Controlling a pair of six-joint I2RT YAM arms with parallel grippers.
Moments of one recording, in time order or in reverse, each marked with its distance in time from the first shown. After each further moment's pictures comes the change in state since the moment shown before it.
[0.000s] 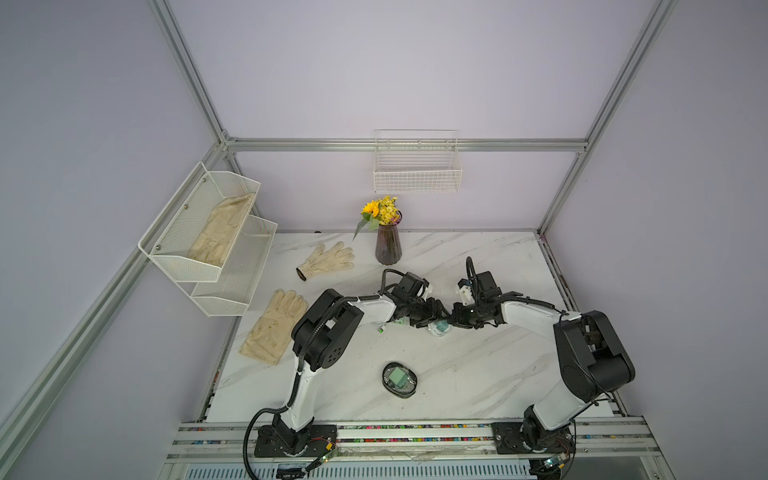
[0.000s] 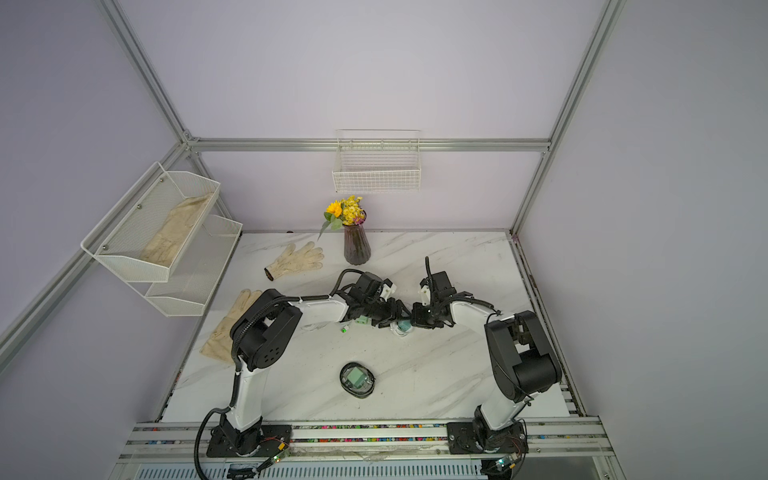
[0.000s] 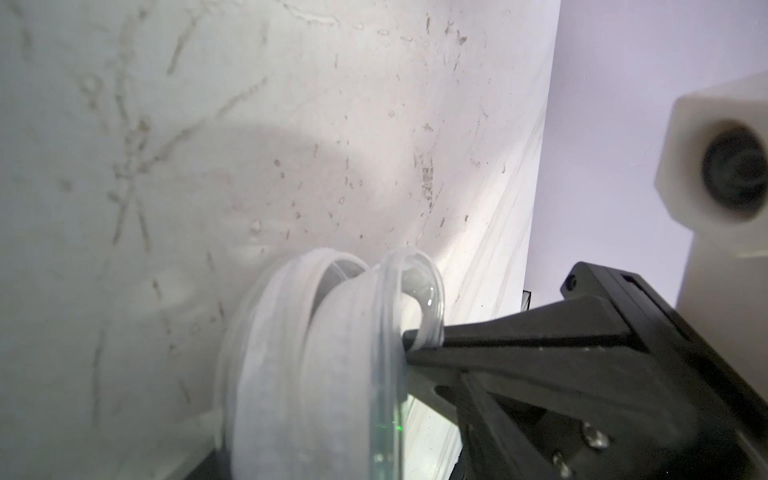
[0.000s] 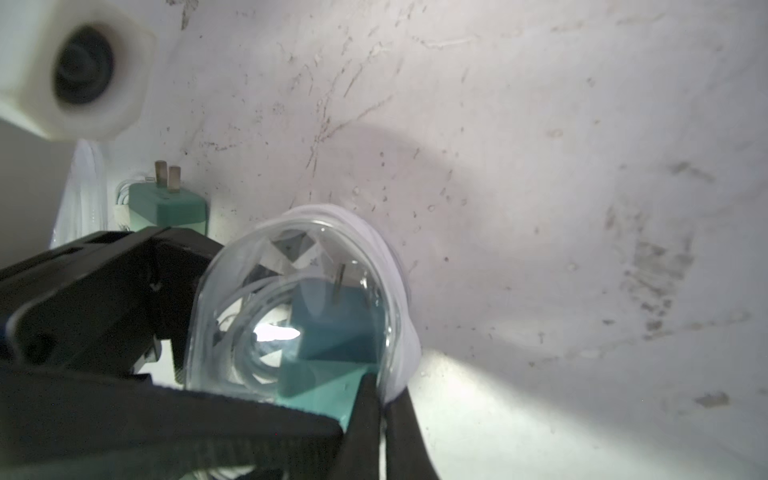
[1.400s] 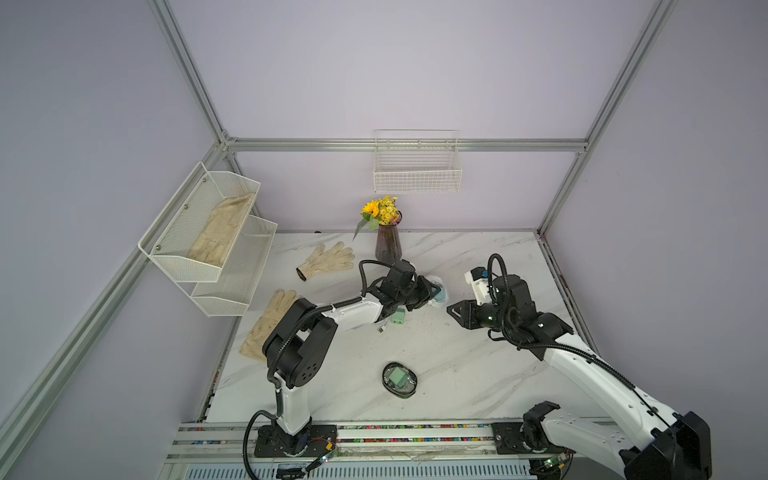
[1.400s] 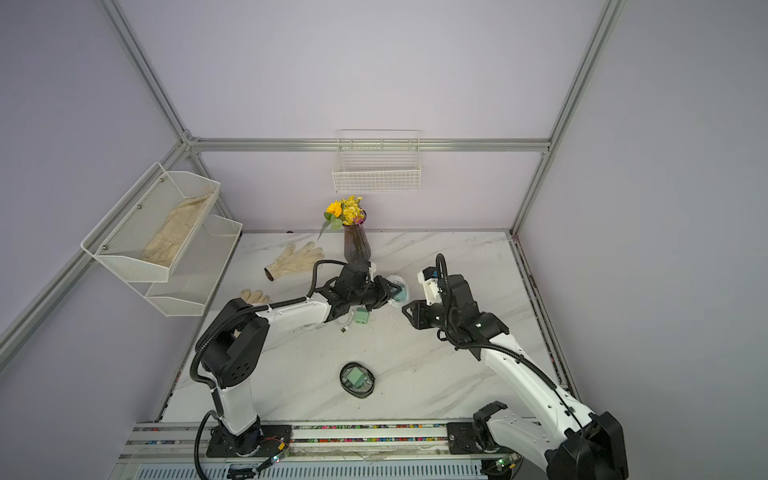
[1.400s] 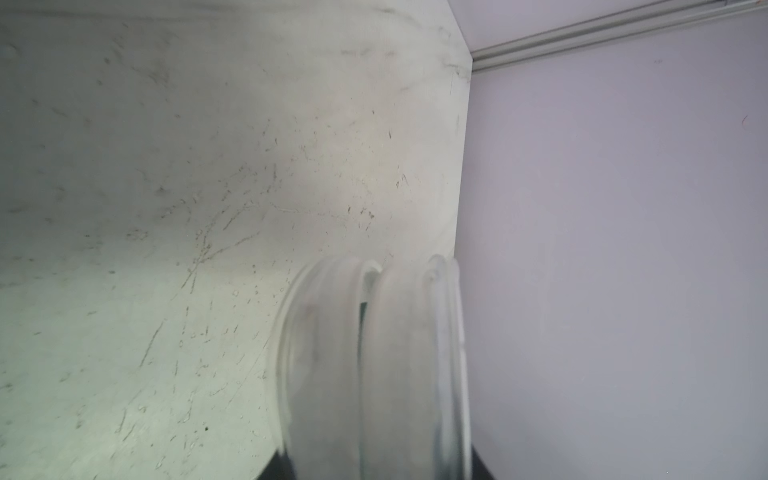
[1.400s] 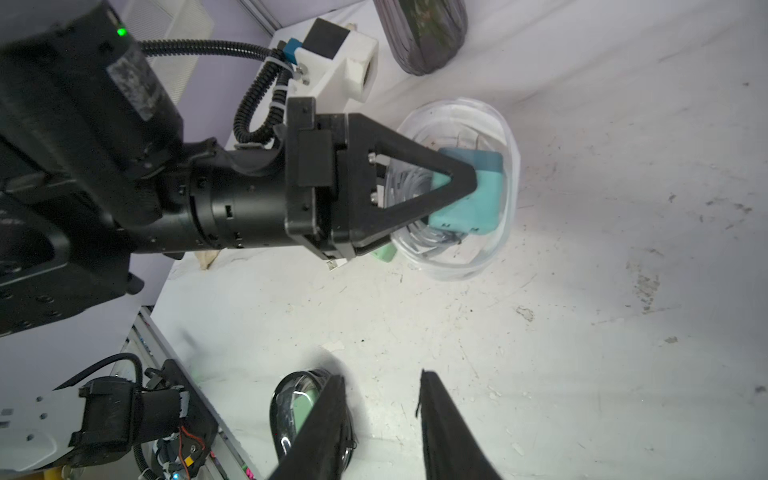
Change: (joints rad) left arm 0.014 -0.258 -0.101 0.110 -0.329 -0.329; right arm 0.150 -0.620 -0.066 -0.066 0.055 0.067
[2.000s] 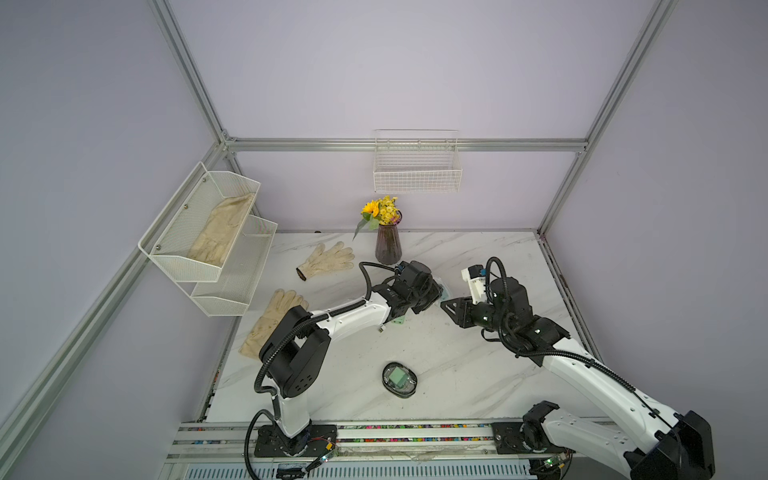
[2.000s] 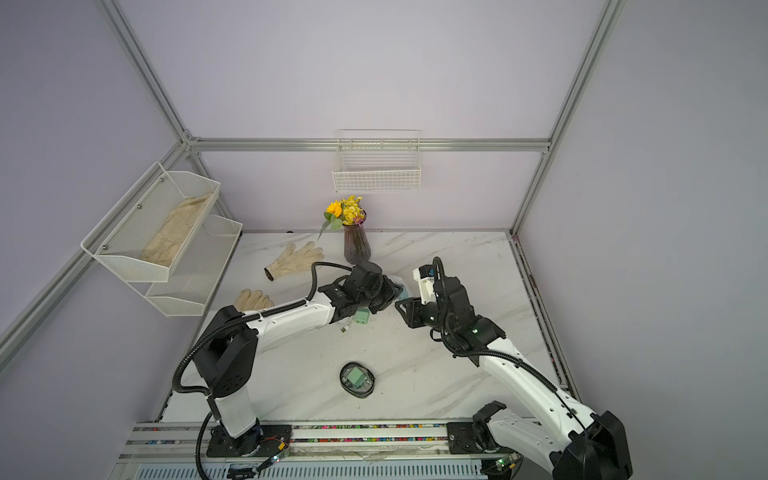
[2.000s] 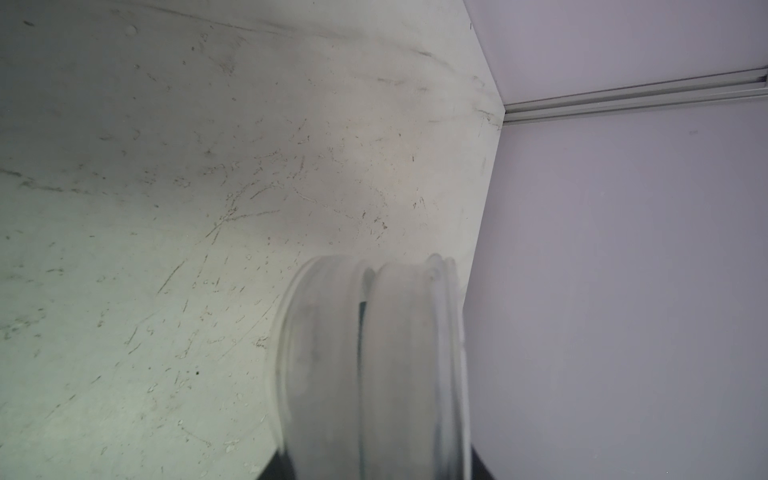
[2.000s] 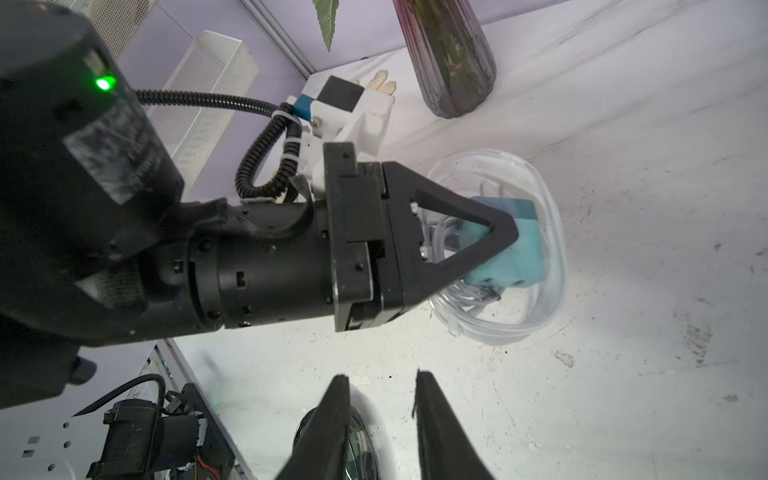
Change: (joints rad) left arm -0.098 -0.037 0.111 -0.236 -0.215 -0.130; right arm 0.057 0.015 -0.049 0.163 0.042 0.055
